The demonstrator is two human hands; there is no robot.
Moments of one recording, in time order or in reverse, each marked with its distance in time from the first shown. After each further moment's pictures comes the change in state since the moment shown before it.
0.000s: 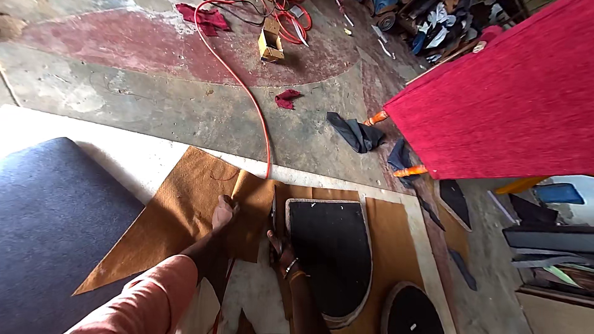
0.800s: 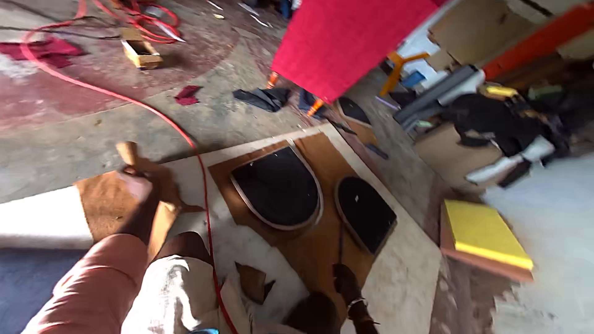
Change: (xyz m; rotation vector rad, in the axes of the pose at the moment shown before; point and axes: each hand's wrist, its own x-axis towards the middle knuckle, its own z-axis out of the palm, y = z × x) left_hand -0.029 0.070 -0.087 -0.147 0.425 0.420; right_hand -0.314 0.240 -0.112 0.107 0.906 0.102
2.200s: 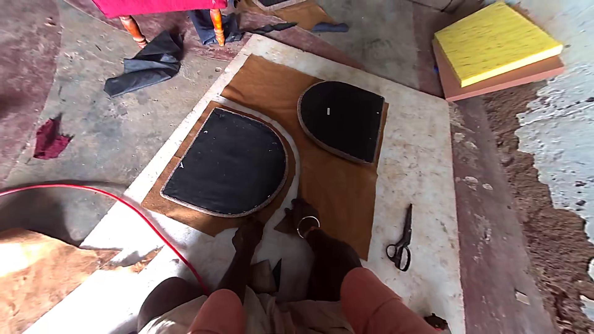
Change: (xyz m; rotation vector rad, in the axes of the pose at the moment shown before) left_hand -0.338 -0.037 0.196 1.189 -1.195 0.478; right_hand 0.096 -0.022 0.098 -0.582 -0.240 0.103
